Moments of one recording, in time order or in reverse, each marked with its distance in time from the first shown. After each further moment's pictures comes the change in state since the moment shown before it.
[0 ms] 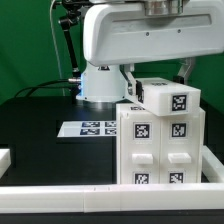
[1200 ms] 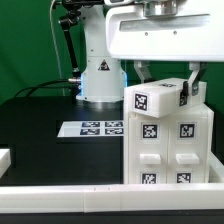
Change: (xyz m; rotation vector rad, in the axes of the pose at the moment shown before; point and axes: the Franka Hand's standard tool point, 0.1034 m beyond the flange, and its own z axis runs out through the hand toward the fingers) arm 0.006 -0.014 0.001 0.024 0.043 0.964
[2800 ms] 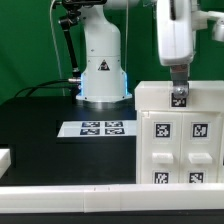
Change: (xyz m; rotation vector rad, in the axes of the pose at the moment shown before) arm -0.012 -0.015 0.001 0.085 -0.039 1.092
